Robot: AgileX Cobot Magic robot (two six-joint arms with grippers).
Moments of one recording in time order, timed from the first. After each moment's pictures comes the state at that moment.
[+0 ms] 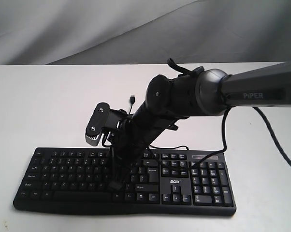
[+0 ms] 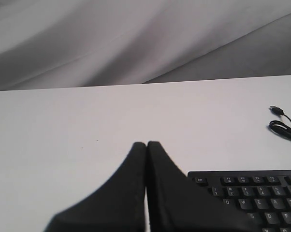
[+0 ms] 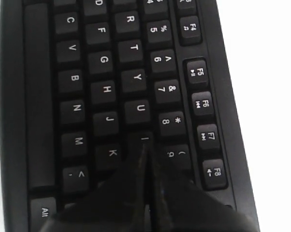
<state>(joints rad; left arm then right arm) 0.10 0.00 0.00 0.12 0.27 -0.07 0.72 2.09 -1.35 0.63 0.61 -1.14</state>
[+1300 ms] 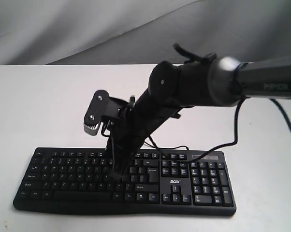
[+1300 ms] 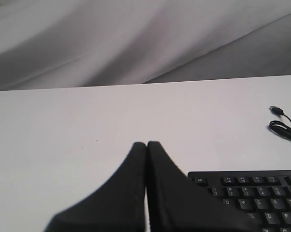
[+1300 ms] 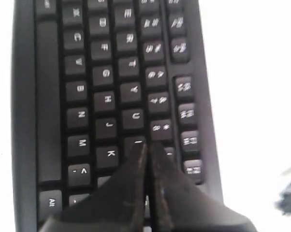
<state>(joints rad) 0.10 0.00 0.00 0.12 0.27 -0.07 0.72 2.01 -1.35 0.59 0.62 -1.13</state>
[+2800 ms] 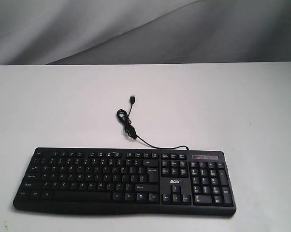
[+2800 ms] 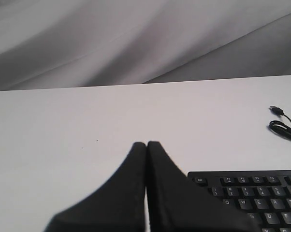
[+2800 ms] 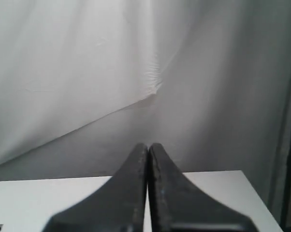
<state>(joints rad) 0.10 0.00 0.00 0.12 0.27 -0.07 -0.05 0.38 -0.42 0.30 0.11 -0.26</state>
